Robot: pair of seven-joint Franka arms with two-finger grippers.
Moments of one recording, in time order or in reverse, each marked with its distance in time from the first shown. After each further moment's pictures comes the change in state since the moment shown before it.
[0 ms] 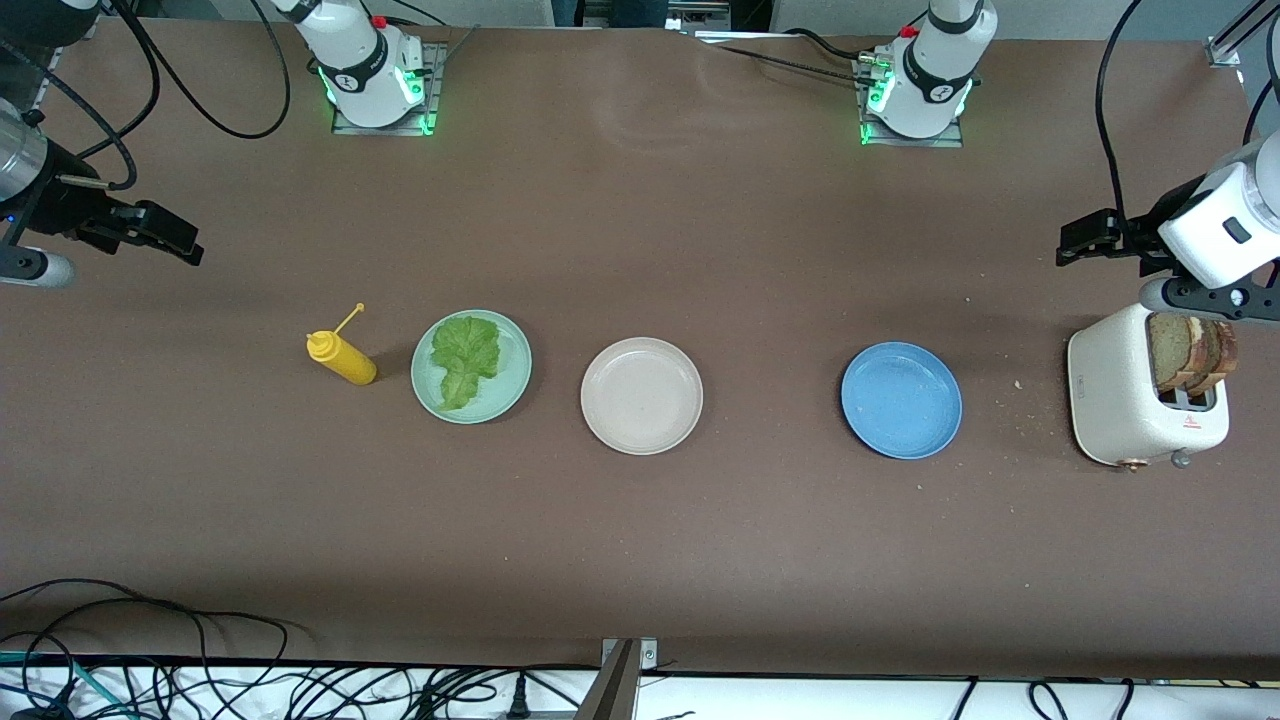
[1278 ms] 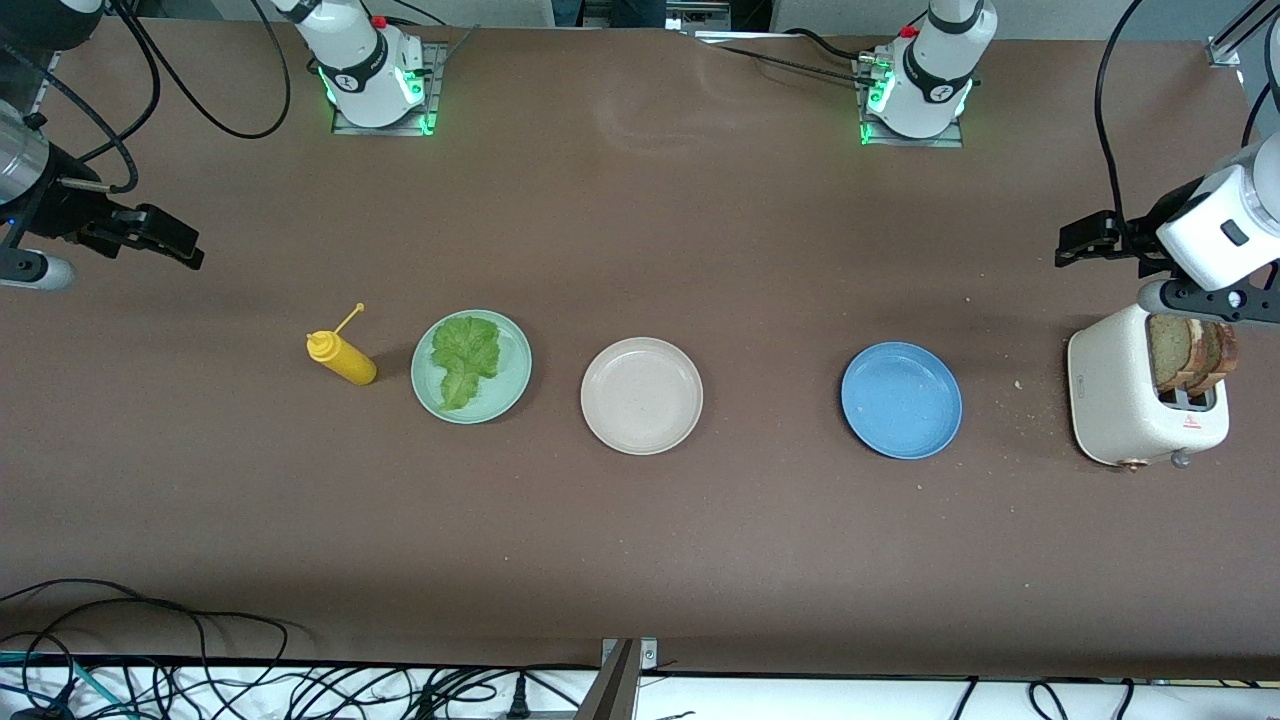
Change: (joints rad) left arm 0.000 0.003 0.000 0.000 0.000 0.000 0.000; right arm 0.000 0.000 0.000 -0.007 0.000 0.021 0.000
